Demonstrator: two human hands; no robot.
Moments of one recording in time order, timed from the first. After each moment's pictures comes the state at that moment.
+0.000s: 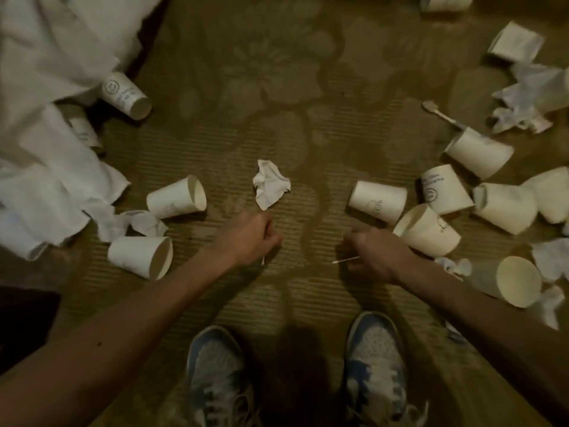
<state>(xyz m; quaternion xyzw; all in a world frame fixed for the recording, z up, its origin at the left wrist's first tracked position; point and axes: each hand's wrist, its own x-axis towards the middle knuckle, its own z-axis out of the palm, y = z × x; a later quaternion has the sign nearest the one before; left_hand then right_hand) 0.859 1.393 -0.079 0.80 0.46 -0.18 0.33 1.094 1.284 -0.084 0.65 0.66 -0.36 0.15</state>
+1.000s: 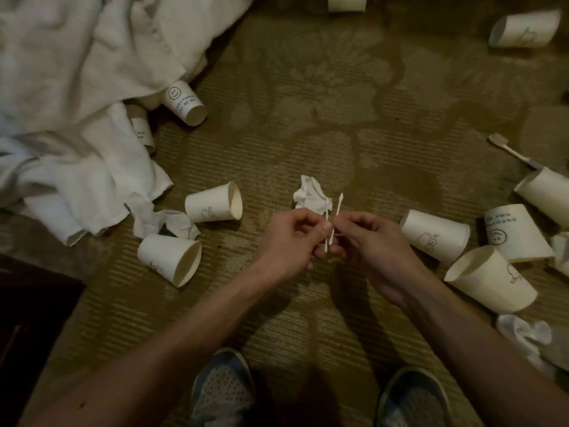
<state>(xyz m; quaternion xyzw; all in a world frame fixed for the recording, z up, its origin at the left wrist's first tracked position) 0.874 1.374 -0.053 0.51 0.56 0.19 0.62 1.016 1.336 -0.057 0.59 0.14 -0.66 -0.44</state>
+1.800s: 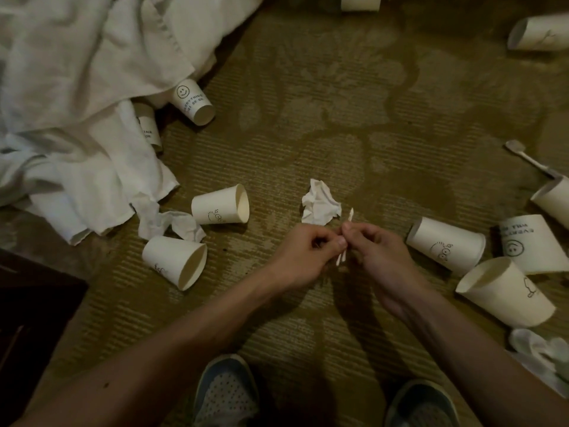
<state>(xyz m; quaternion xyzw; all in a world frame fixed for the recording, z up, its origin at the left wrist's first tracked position) 0.870 1.381 -0.082 0.61 0.50 0.12 0.60 1.006 1.338 -0.064 0.63 0.16 -0.63 -0.42</state>
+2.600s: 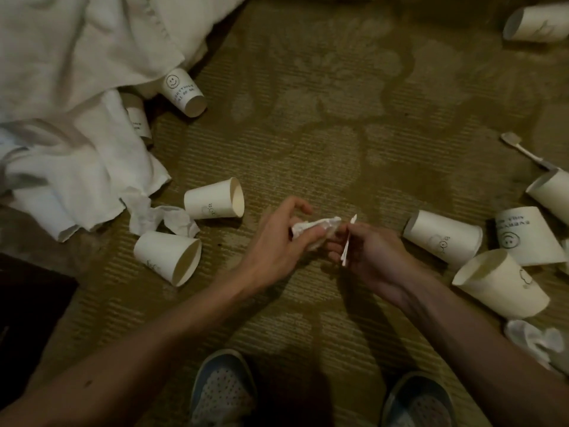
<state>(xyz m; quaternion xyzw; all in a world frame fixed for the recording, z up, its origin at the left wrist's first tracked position) 0.841 1.387 -0.091 0.68 0.52 0.17 0.49 1.008 1.346 -0.082 0.58 0.03 -0.70 -0.41</state>
